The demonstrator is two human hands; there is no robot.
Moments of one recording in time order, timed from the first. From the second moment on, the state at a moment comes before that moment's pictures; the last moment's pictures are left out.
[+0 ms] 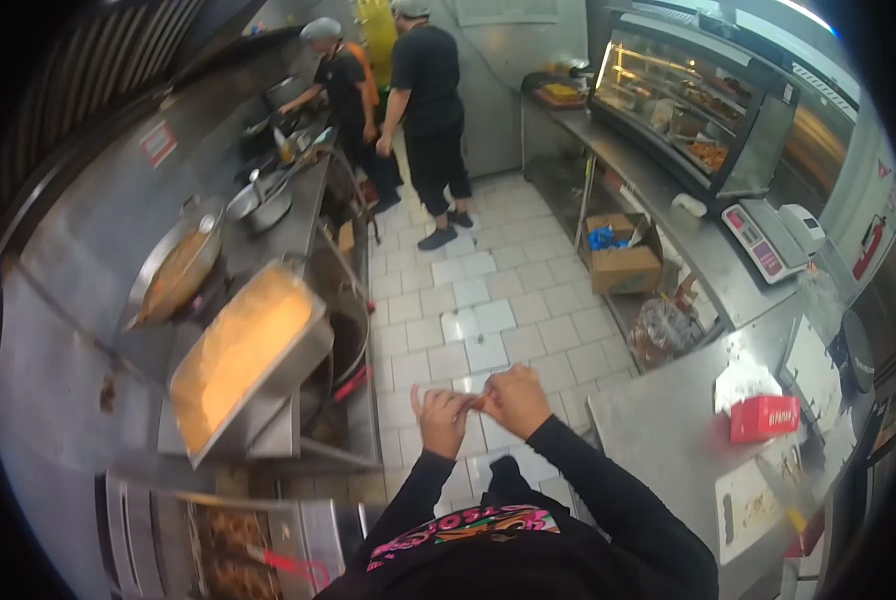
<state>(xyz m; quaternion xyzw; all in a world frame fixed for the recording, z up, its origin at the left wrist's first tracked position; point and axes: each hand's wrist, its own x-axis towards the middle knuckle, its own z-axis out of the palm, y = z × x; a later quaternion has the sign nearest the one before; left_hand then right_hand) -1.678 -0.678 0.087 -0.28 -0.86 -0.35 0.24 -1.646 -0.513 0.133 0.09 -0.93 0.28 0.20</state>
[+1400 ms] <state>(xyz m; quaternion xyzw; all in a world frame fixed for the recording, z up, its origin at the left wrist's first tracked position) -2.552 -0.298 0.051 -0.26 -0.88 -0.38 0.12 -2.377 0.020 -0.187 -0.32 -0.88 0.29 -0.19</state>
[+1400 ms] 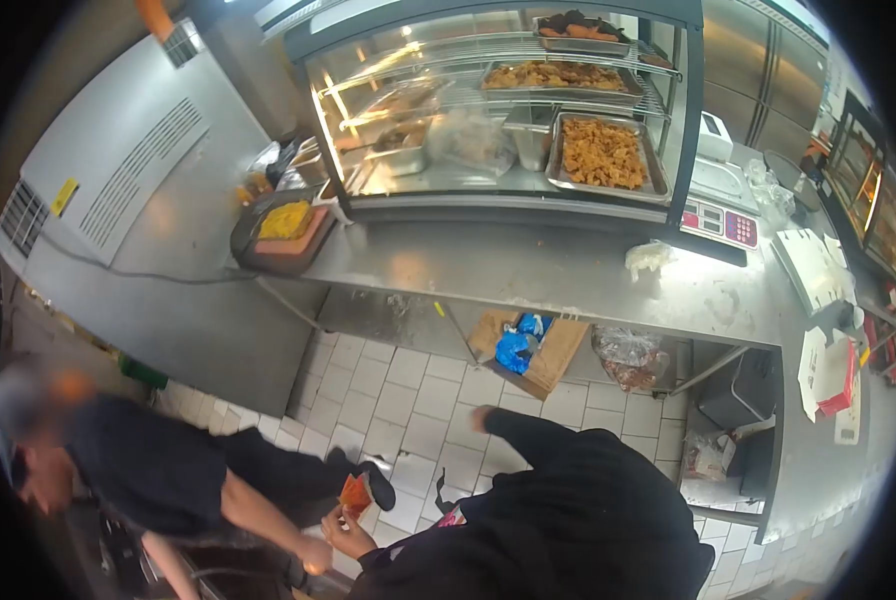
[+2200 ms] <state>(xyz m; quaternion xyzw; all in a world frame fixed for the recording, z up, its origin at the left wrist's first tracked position) -2.754 0.002 -0.128 -0.20 -0.91 -0.34 -0.13 -2.281 0.262 0.206 -0.51 -0.69 0.14 0.49</state>
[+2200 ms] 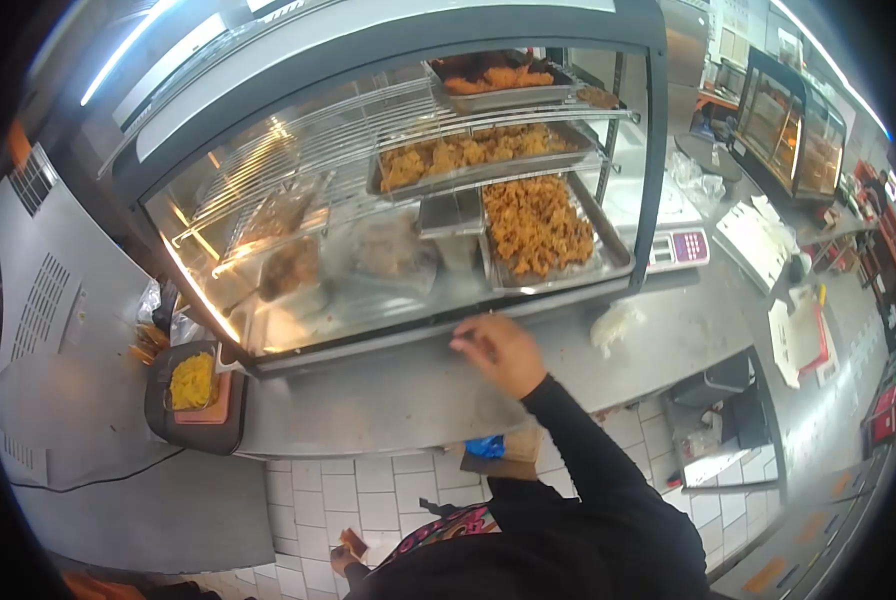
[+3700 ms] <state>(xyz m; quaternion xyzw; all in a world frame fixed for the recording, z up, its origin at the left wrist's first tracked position) -2.529 -0.040 -0.165 0.03 -0.96 -0.27 -0.08 -2.136 0.477 0.304 -0.50 -0.73 -0.14 0.45</state>
